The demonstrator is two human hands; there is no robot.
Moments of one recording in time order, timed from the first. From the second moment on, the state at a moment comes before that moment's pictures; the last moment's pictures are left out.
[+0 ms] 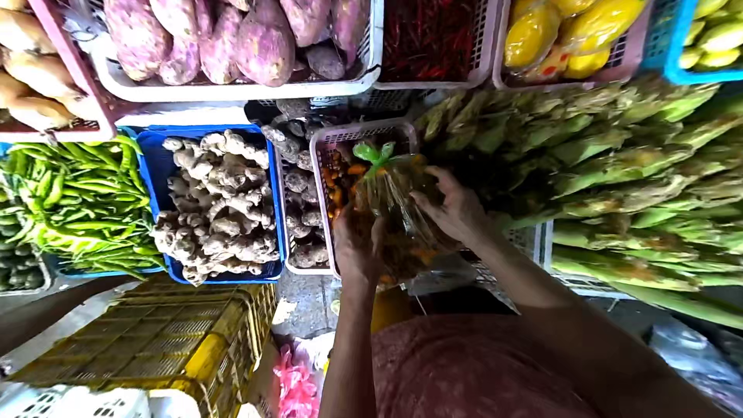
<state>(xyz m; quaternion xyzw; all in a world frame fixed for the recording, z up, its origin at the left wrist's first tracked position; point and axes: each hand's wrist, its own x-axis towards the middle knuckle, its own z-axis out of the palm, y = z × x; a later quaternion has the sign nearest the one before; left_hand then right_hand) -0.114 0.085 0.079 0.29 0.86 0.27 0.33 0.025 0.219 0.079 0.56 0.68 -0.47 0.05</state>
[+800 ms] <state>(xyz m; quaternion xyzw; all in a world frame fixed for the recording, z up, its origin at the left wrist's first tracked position) -0.094 0.094 0.068 0.47 0.75 0.31 0.34 0.014 0.228 0.065 0.49 0.69 -0.53 -0.03</state>
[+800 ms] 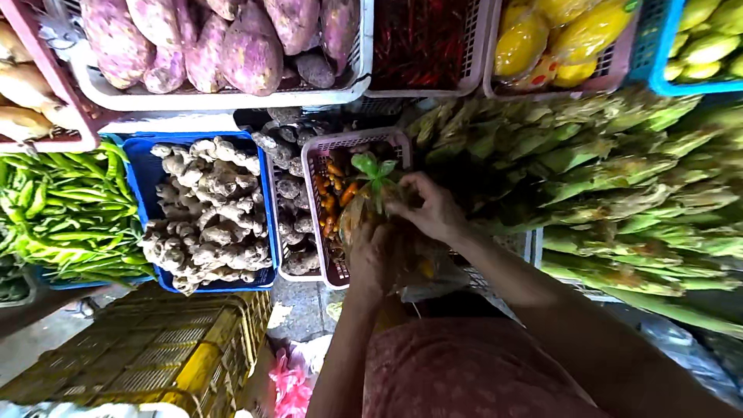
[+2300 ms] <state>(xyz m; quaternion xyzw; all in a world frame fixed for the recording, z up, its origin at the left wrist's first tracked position) -0.069 0.007 0.059 0.21 0.85 0.17 0.46 0.105 0.173 0.052 0.59 0.62 -0.52 0.07</state>
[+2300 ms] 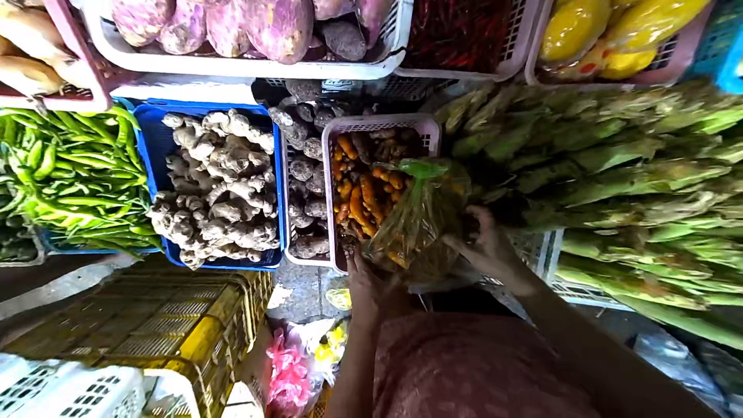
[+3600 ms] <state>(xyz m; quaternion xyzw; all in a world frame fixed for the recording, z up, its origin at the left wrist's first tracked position) -0.088 0.055 0.122 0.27 0.82 0.25 0.44 0.052 0.170 0.106 0.63 0.32 -0.71 0.04</state>
